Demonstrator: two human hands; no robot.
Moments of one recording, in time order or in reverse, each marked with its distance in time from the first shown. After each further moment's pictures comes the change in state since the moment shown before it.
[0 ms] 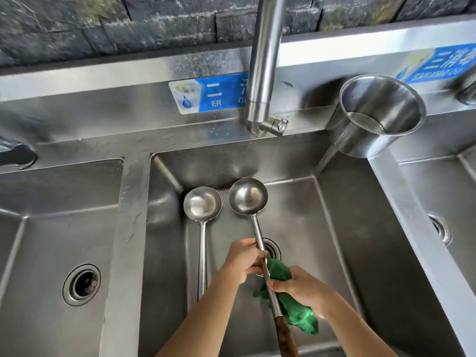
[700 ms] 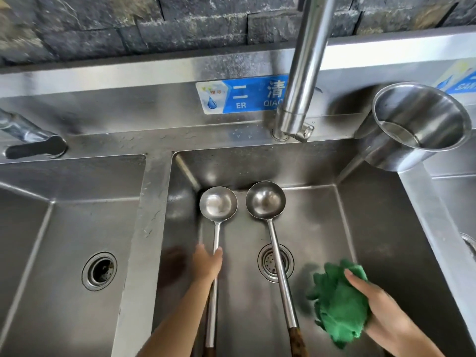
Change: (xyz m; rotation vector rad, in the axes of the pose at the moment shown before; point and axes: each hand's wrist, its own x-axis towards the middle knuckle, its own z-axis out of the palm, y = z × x) left_hand 0.029 -0.033 -0.102 0.428 0.638 0.027; right_hand -0.027 0.044 -0.079 0.803 0.112 -0.083
